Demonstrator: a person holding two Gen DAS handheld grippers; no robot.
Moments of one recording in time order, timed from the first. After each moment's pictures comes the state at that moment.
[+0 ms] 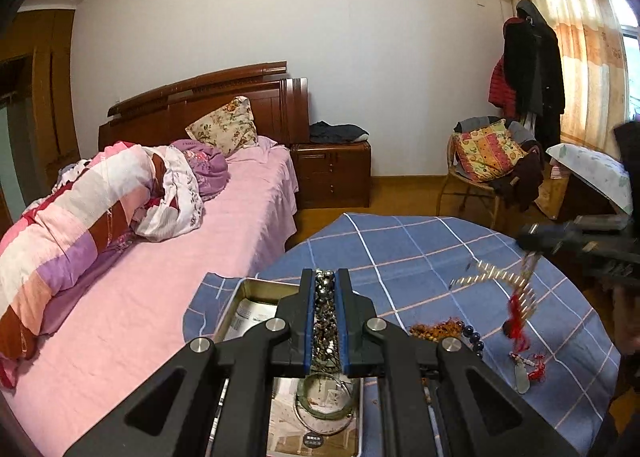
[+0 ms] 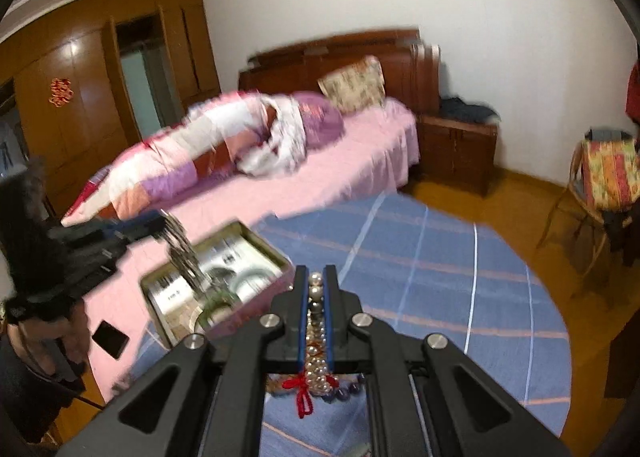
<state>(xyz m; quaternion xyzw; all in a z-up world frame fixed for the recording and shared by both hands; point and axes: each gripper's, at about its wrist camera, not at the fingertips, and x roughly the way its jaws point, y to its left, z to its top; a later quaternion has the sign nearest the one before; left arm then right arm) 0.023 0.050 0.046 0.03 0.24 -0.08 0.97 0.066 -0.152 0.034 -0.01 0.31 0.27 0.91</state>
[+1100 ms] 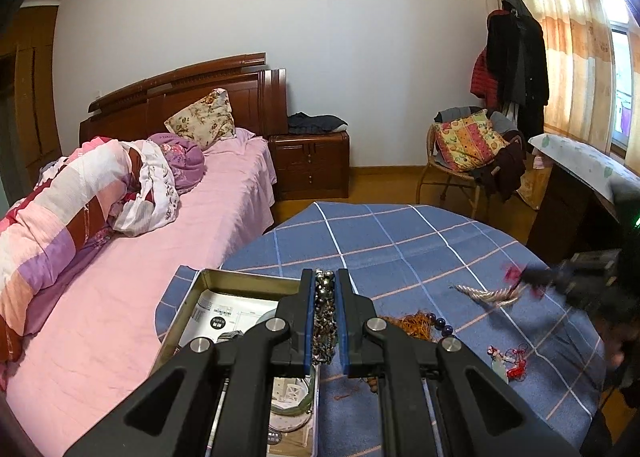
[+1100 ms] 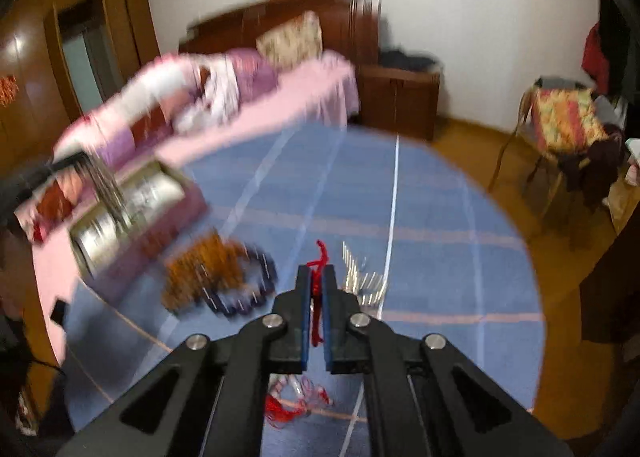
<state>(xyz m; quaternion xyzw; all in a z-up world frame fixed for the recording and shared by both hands) 0.024 0.022 0.034 0.03 0.25 -0.11 0.96 0.046 -0.227 -0.005 -0.02 0.35 0.18 0.92</state>
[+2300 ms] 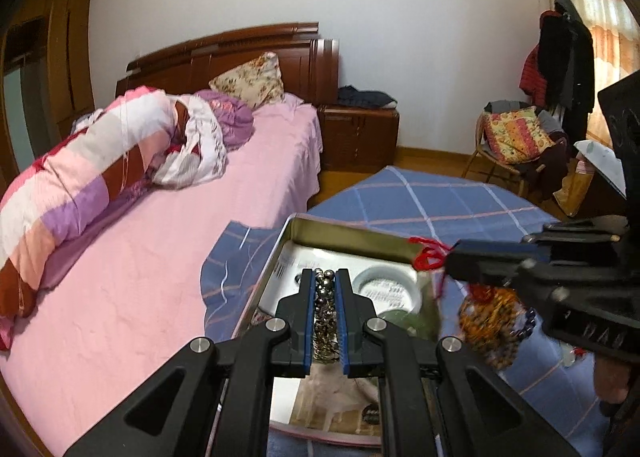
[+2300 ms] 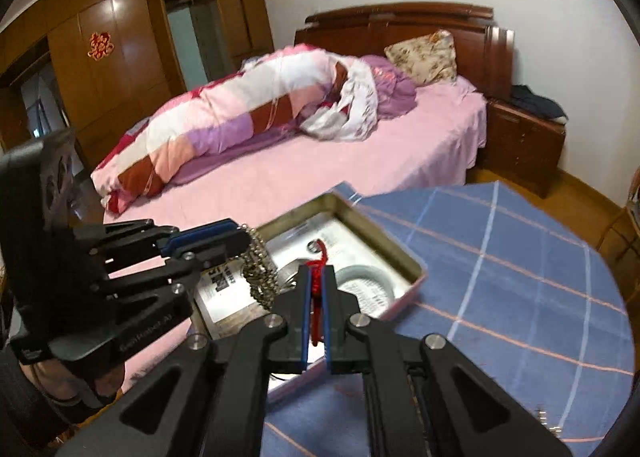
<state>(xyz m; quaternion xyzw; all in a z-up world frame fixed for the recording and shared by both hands) 0.043 0.110 -0.013 0.00 0.31 -0.04 0.95 0.081 -0.011 -0.007 -0.06 0.34 0.37 0.86</state>
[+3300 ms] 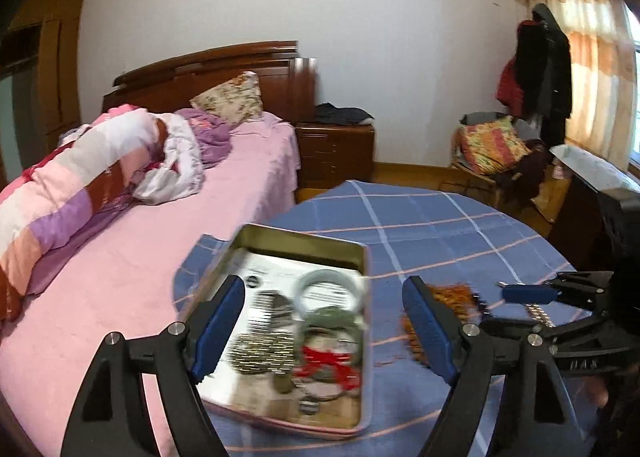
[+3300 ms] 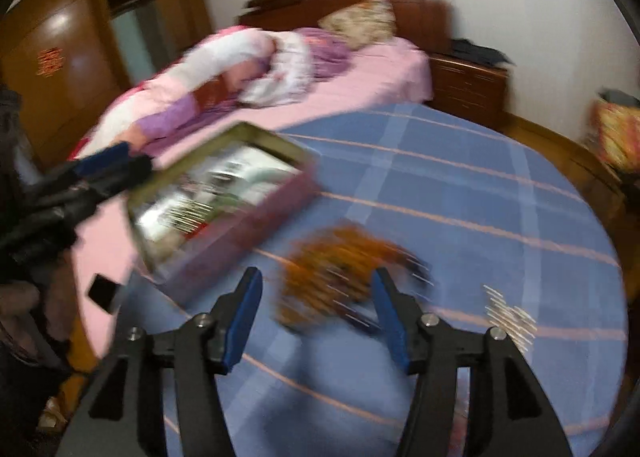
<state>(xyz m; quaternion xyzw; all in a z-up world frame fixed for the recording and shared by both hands) 0.013 0.063 -0.001 0.00 0.27 -0.08 0.96 0.047 -0.134 -0.042 -0.04 0.39 0.25 0.88</state>
